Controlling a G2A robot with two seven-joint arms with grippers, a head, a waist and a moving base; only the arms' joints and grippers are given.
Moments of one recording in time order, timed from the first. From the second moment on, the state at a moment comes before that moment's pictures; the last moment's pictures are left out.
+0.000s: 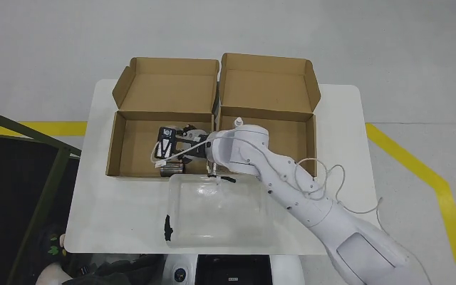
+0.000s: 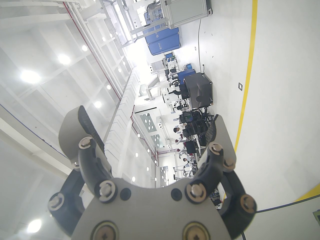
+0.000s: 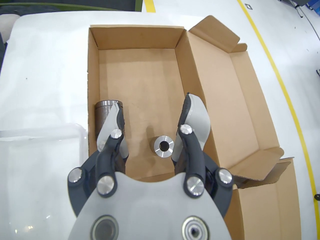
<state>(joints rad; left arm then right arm) -0.36 -0.19 -0.39 -1.44 1.98 -0.36 0.13 -0.70 -1.50 0.71 -1.48 -1.30 -0.58 0.56</state>
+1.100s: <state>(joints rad) -0.36 -0.19 -0.39 -1.44 1.98 -0.36 0.13 -1.51 -1.29 1.47 -2.08 -1.36 -0.79 0.20</state>
